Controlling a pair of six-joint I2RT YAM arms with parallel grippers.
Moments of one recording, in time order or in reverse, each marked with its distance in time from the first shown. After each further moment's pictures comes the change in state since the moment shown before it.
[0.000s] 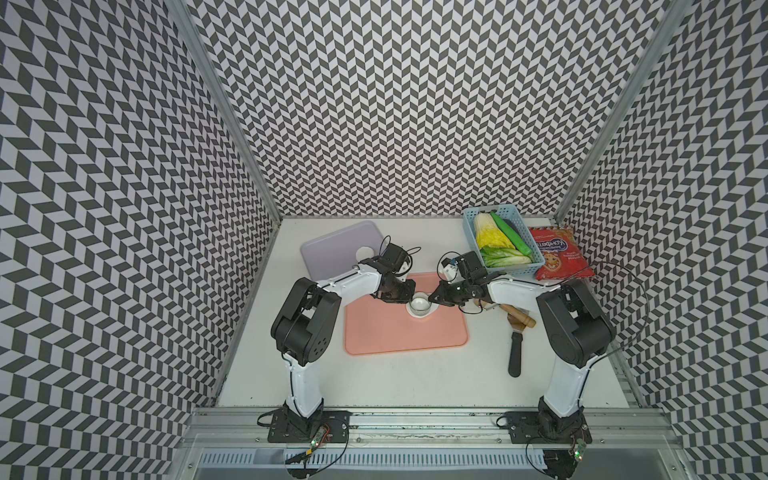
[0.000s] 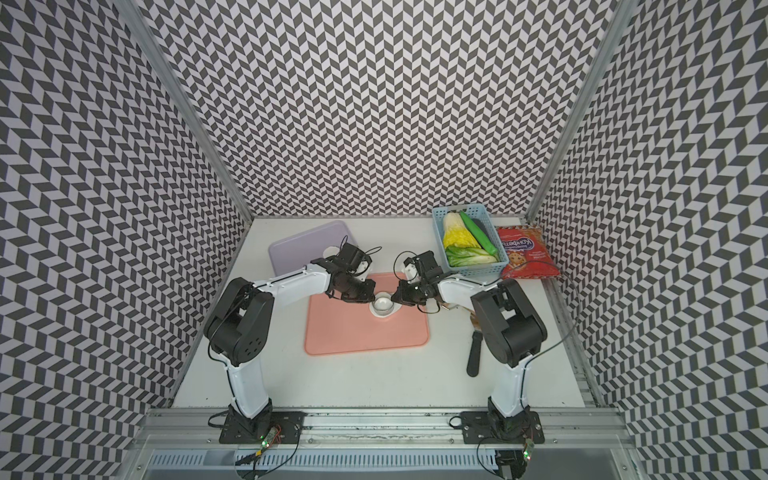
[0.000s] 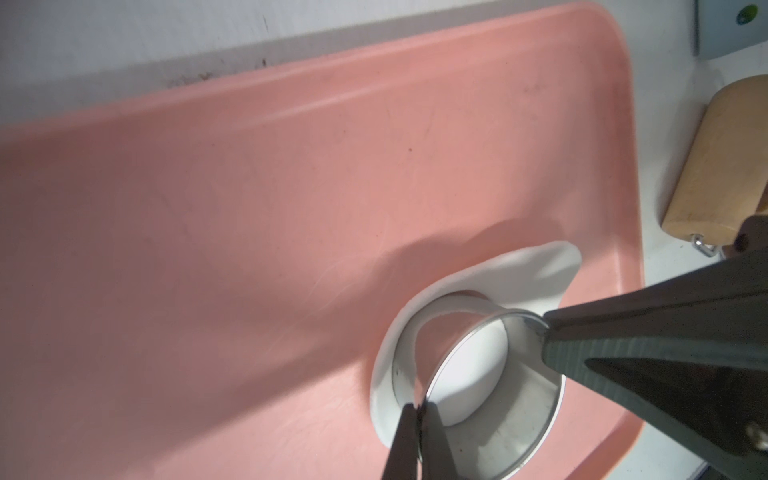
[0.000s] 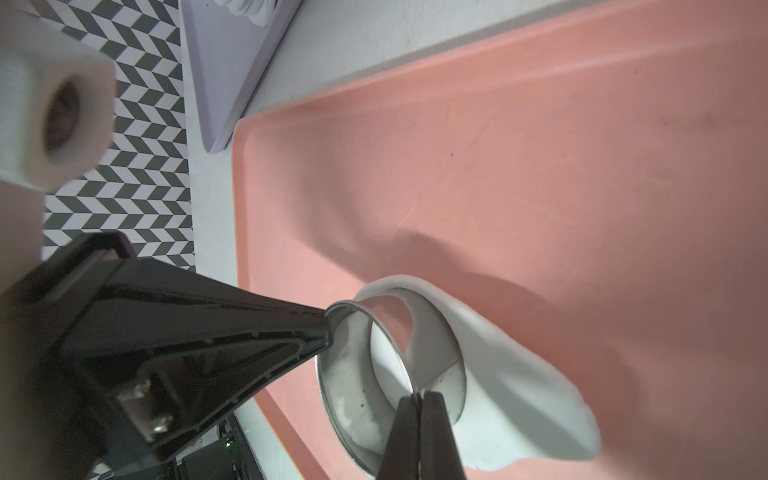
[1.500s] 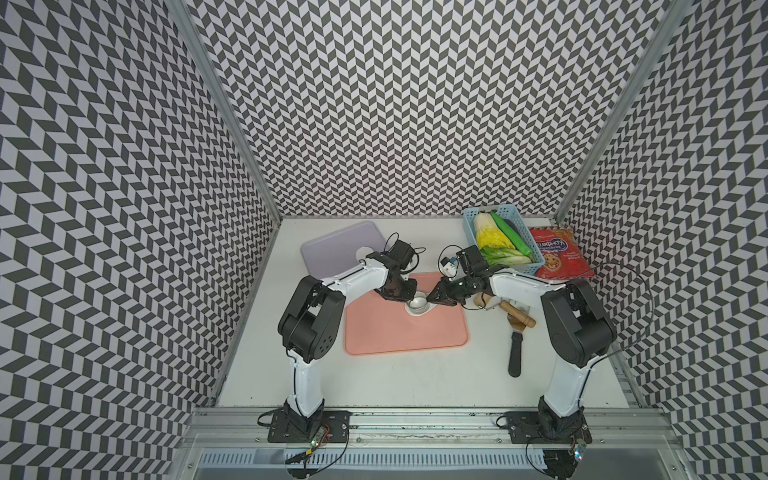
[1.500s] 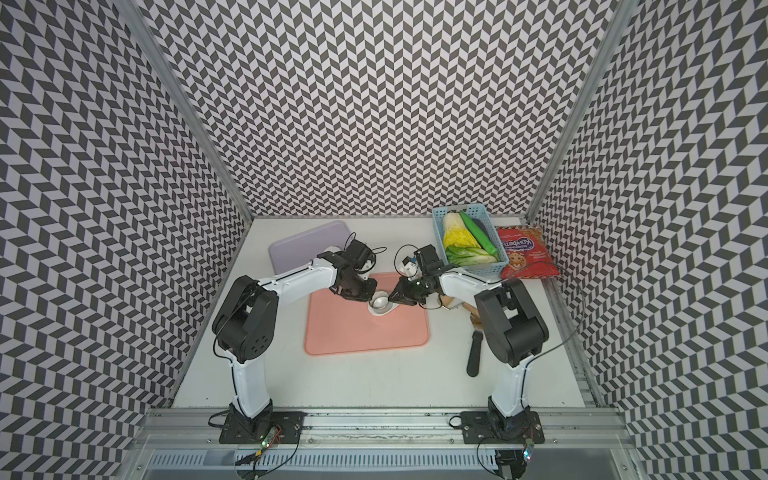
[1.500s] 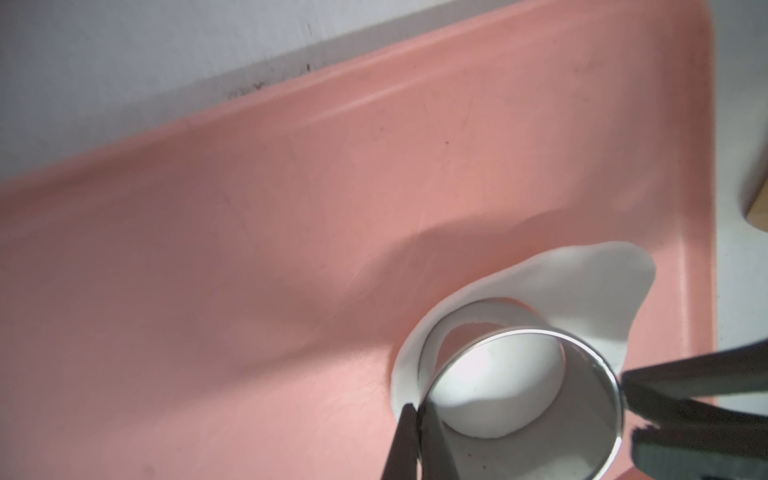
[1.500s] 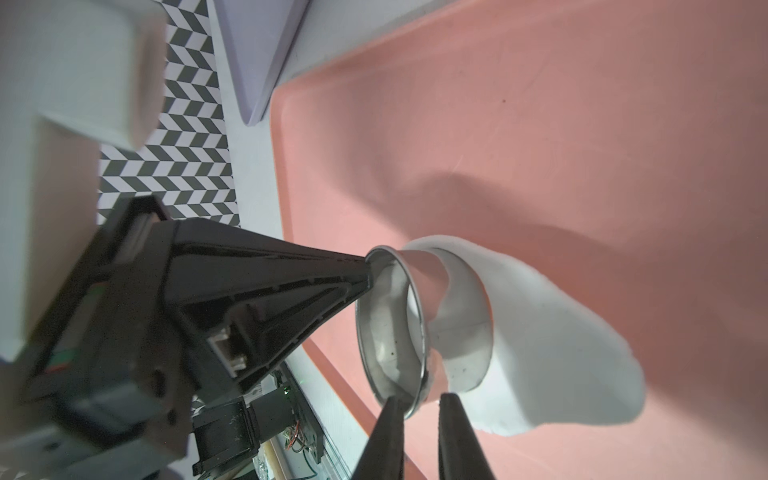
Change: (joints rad) left arm -0.035 0.041 0.137 -0.188 -0.151 0.037; right arm -0.025 -0.022 0.086 -0.153 -0.140 0.005
